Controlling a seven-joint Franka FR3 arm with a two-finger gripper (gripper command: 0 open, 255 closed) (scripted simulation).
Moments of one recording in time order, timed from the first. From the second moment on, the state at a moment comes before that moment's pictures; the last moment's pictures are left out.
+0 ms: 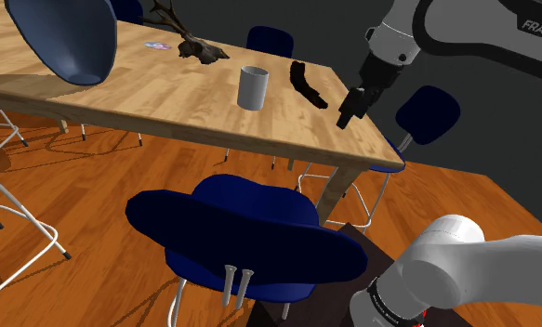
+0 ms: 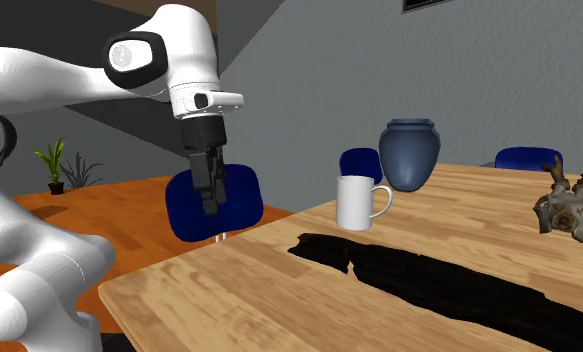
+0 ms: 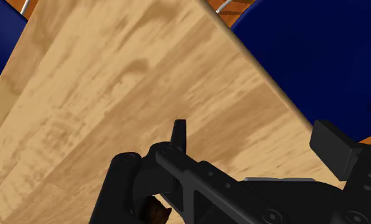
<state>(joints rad) -0.02 -0.81 0.03 -2.28 -0.05 1.61 -0.09</state>
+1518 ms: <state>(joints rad) 0.04 0.08 0.17 -1.33 -0.05 1.49 0.03</state>
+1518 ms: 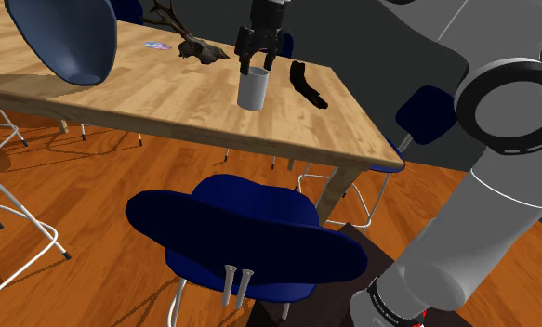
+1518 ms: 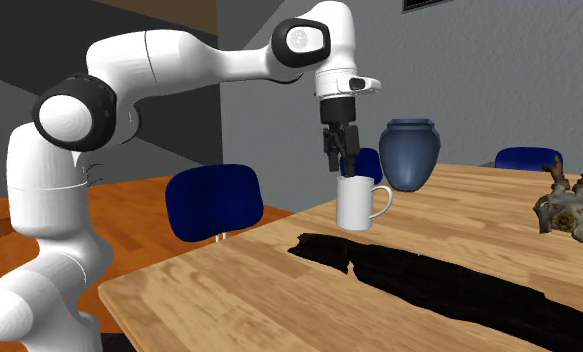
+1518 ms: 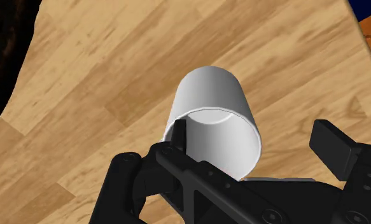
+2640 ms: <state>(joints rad) 0.05 0.14 0.18 -1.36 -0.06 1.57 0.04</state>
